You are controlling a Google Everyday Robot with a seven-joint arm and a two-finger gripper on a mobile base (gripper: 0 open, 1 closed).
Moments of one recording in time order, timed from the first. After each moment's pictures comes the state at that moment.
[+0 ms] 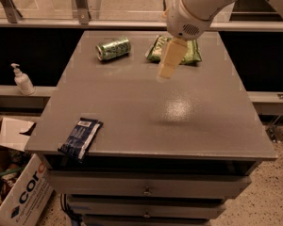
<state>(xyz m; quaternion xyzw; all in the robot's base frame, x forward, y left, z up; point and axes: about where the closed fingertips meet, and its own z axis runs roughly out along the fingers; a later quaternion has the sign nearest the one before) 0.602 -0.061 0.951 -0.68 0.68 0.01 0.28</state>
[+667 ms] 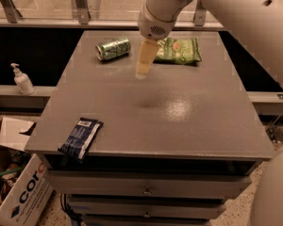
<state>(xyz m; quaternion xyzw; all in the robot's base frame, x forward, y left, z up) 0.659 -0.011 0.916 -0.69 0.68 0.00 0.24</state>
